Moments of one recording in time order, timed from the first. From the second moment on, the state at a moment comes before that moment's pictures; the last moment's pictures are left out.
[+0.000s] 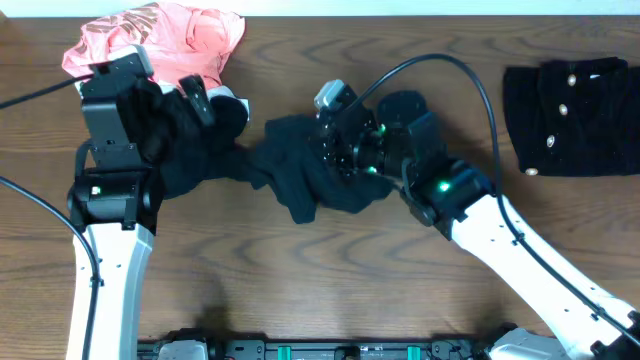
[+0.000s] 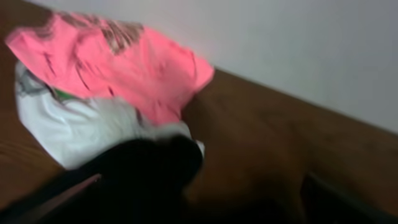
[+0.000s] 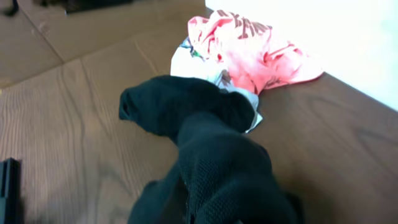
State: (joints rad) left arm 0.04 1.21 1.17 -0.52 0.06 -0.33; right arm 0.62 1.43 1.17 -0.15 -0.41 0.00
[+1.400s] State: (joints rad) left arm -0.21 1.35 1.17 -0.72 0.46 -0.22; right arm 0.50 1.29 1.30 -0.39 -0.43 -0.06
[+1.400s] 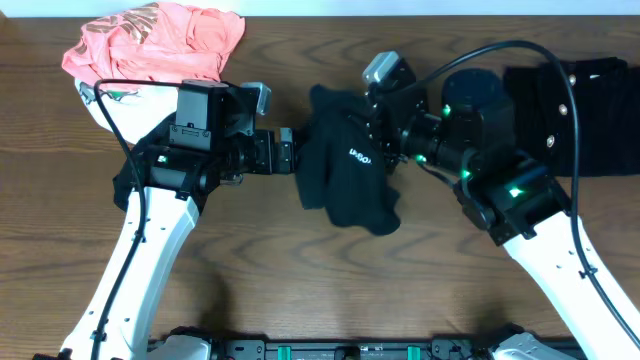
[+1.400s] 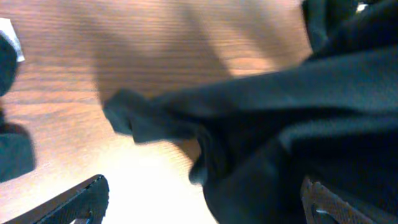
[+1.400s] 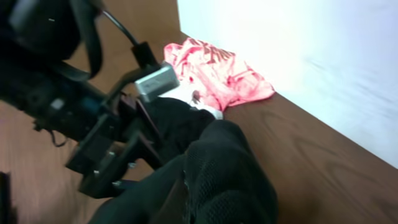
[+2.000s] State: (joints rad) left arm -0.21 1.35 1.17 -0.71 0.71 -0.06; right arm 0.46 1.29 1.30 -0.39 -0.41 -0.06
